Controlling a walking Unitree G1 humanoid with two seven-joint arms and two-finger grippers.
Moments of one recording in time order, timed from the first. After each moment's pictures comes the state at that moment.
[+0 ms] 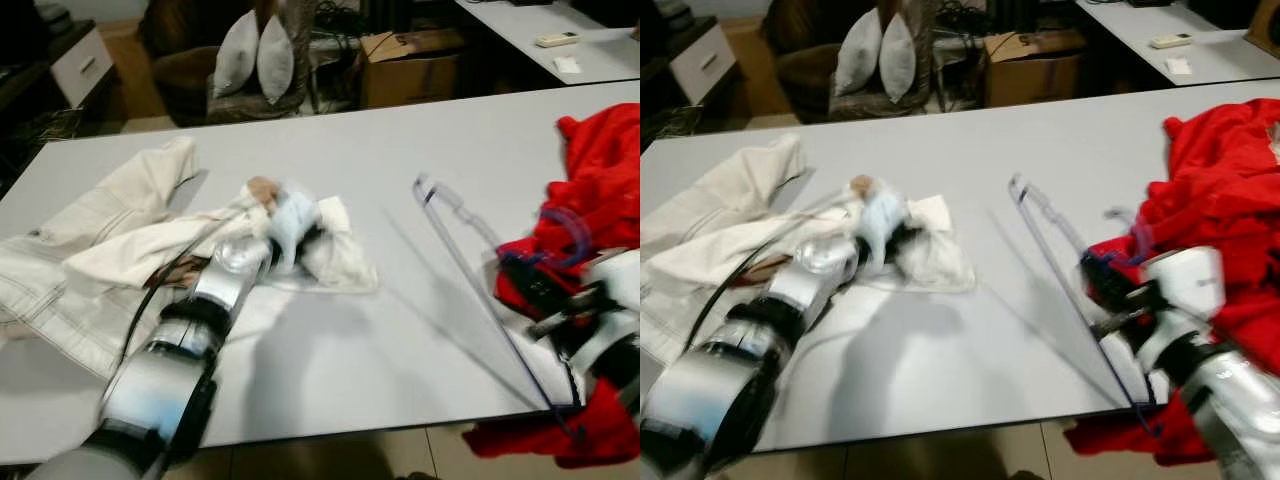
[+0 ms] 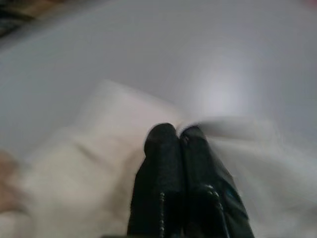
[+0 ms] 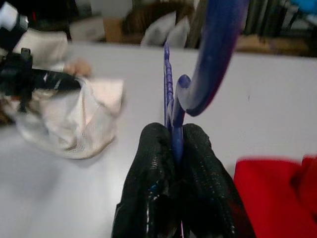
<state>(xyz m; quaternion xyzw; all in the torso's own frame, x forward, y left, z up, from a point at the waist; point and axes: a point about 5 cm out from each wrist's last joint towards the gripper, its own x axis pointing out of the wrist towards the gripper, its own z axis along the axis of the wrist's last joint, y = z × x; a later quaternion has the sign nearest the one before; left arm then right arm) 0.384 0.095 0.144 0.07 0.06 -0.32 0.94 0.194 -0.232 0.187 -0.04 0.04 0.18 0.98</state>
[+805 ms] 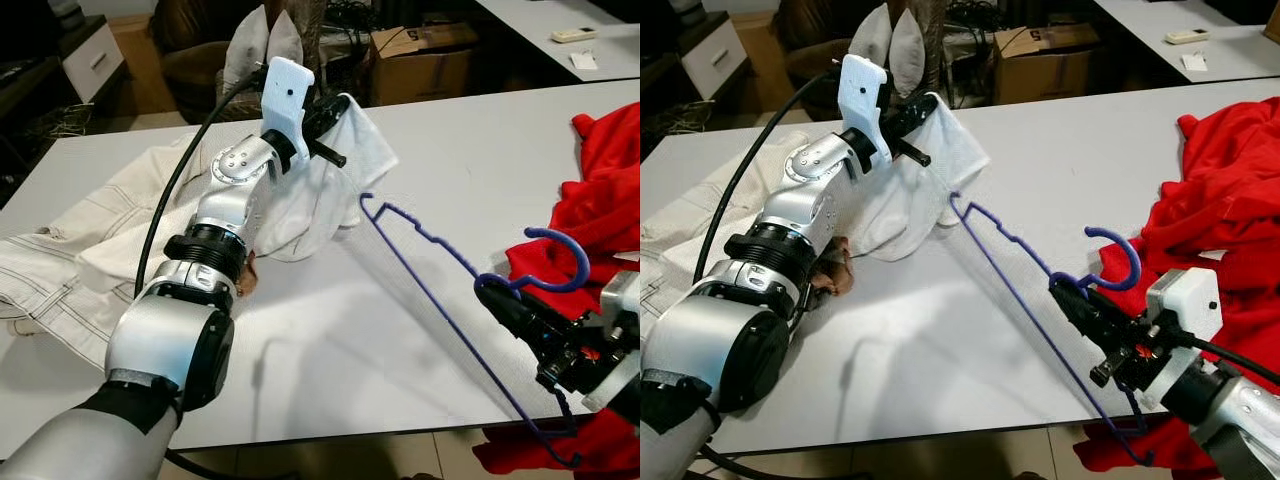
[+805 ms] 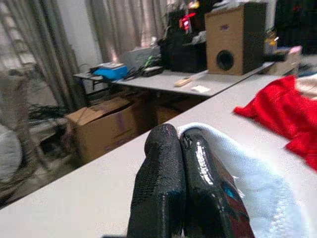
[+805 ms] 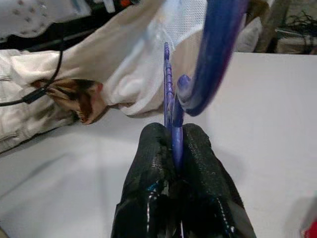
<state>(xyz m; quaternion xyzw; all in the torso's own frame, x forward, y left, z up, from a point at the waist) 0.402 0.080 0.243 0.02 -0.11 -0.33 0.94 0.166 -0.213 0.190 0.00 0.06 0.30 0.95</state>
